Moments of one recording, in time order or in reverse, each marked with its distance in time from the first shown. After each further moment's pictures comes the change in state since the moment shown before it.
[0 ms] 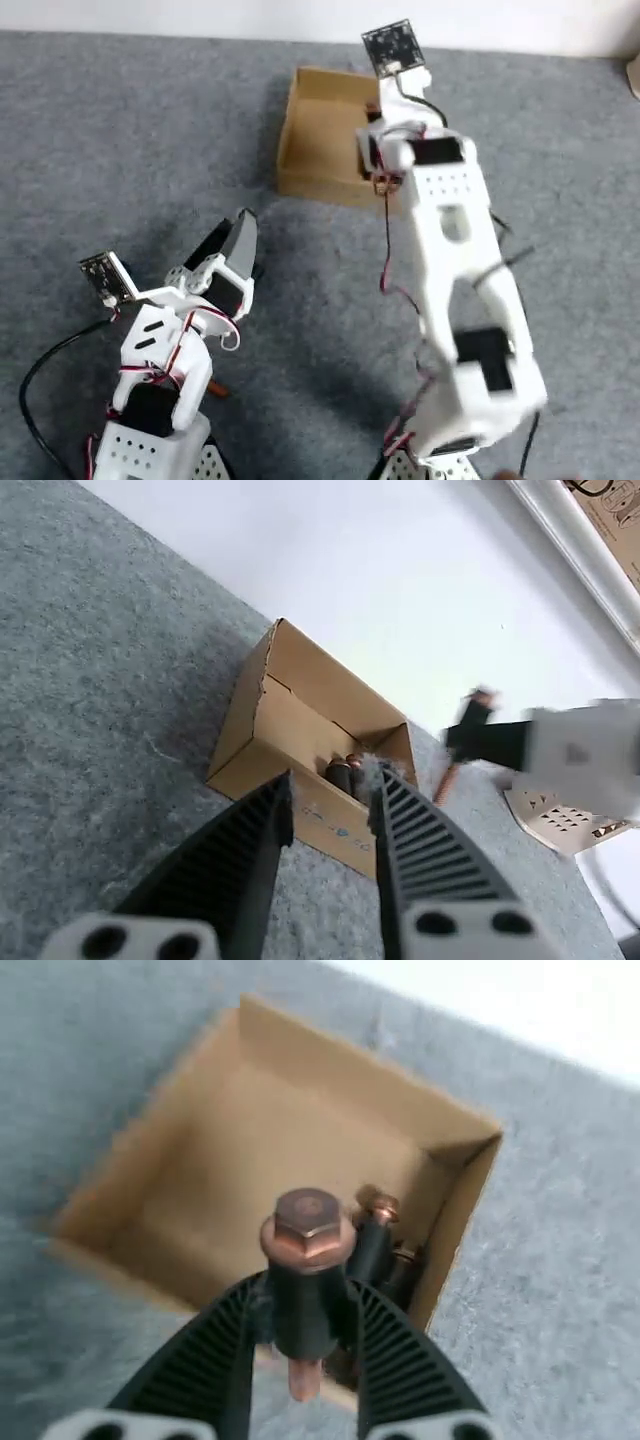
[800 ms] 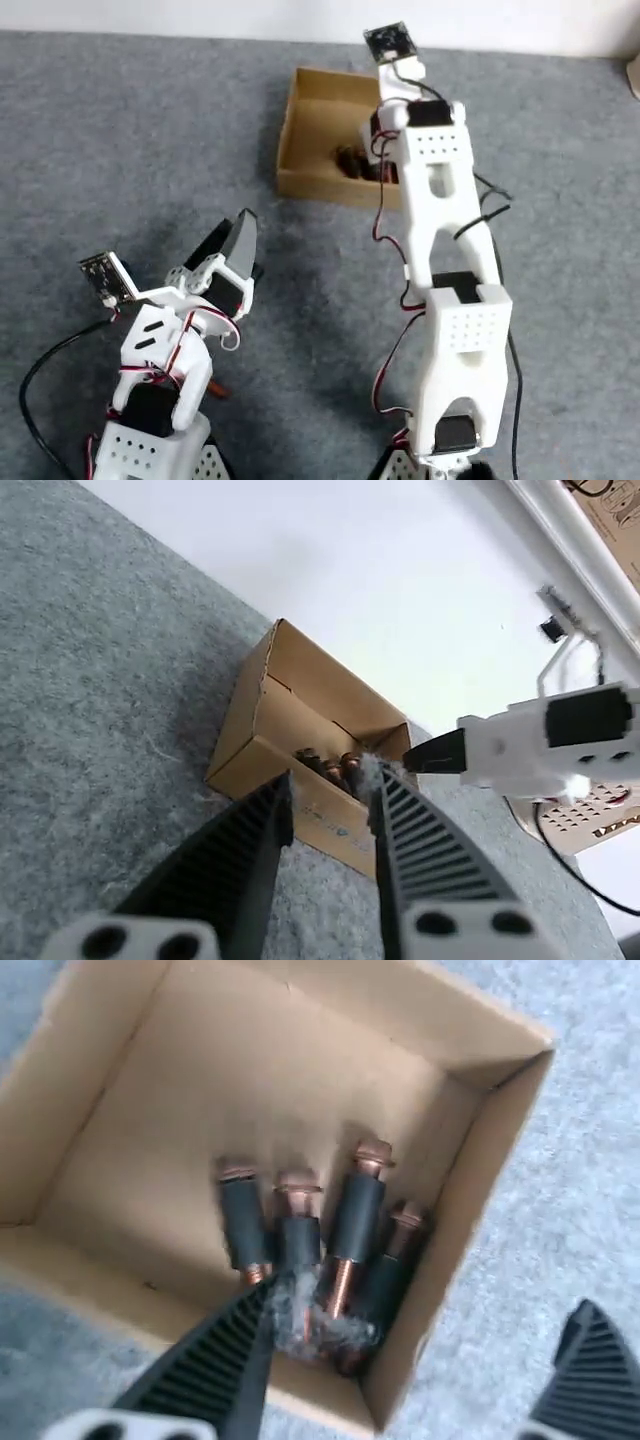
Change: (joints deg) left arm 0.0 0.0 0.0 0.0 0.0; right arm 2.0 27.5 -34.9 21.7 0.0
